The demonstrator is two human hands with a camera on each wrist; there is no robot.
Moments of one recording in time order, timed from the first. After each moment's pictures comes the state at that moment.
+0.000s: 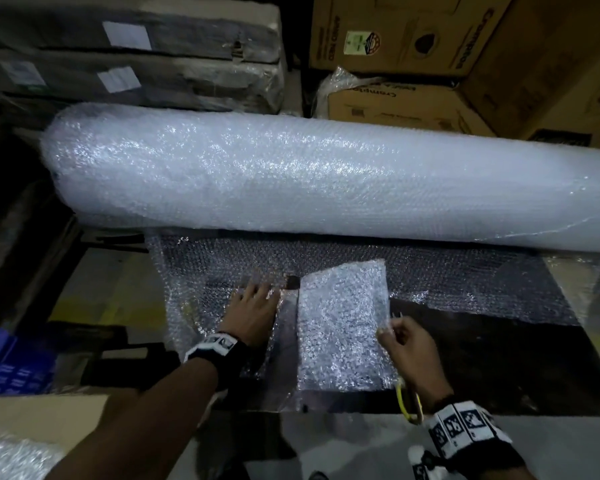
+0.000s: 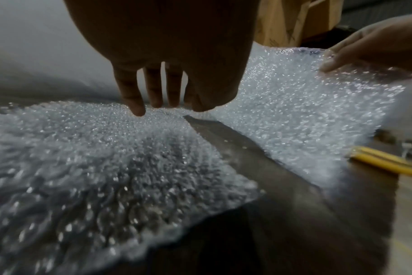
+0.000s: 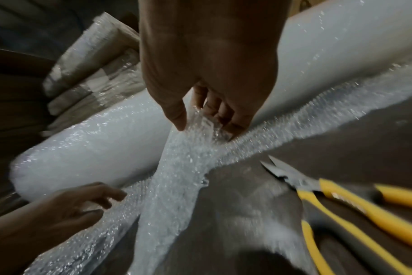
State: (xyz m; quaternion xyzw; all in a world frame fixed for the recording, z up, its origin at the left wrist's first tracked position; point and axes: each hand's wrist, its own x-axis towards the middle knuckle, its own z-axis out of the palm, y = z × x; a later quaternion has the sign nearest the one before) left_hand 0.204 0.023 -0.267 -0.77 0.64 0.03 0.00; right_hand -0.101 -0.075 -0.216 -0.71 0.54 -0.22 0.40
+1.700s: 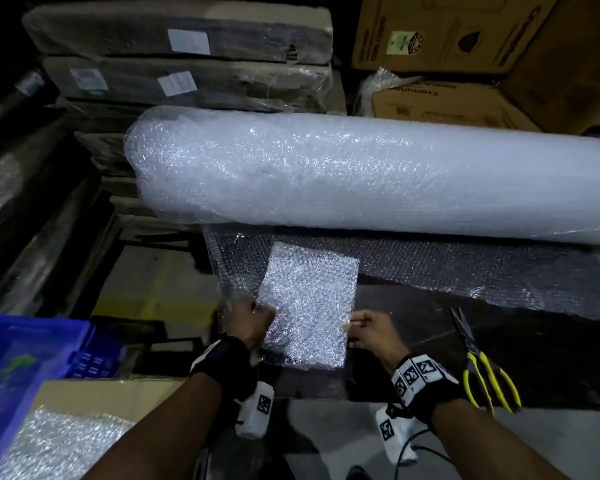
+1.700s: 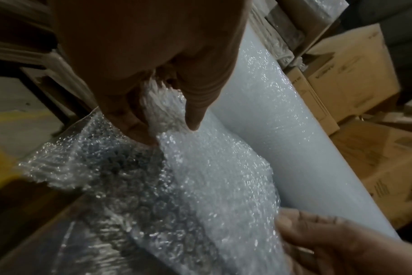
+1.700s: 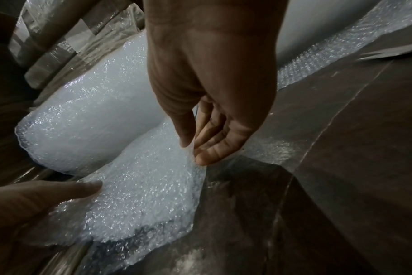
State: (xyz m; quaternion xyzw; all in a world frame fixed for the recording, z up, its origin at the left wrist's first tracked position) left_hand 0.291 0.117 -0.264 -0.82 0.22 0.34 -0.40; right_hand 0.065 -0.011 -0.258 -0.53 0.55 -0.14 0.63
